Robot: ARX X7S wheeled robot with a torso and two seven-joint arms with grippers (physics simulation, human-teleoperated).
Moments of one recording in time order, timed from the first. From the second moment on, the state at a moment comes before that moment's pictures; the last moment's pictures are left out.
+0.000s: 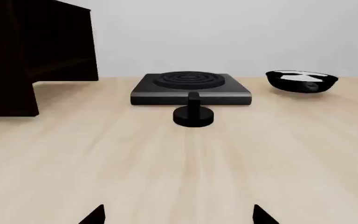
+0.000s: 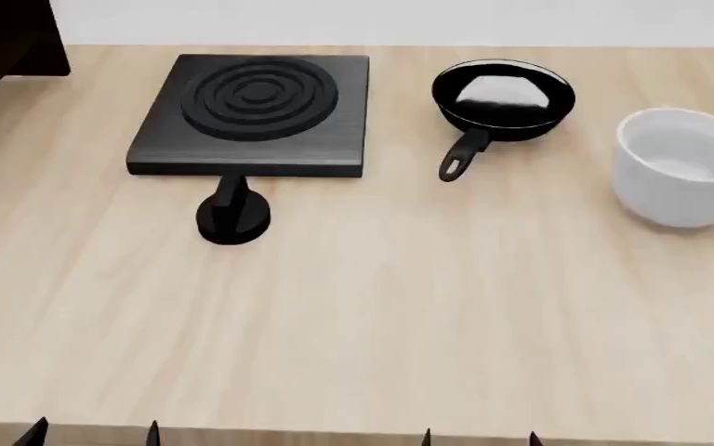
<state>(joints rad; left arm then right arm) 0.00 0.00 0.00 0.00 0.00 0.00 0.00 0.00 0.00 0.00 0.00 0.00 0.00 0.00</state>
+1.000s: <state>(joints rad) 0.00 -0.09 0.10 0.01 -0.10 0.03 -0.08 0.04 0.07 -0.10 0.04 0.08 -0.04 0.10</state>
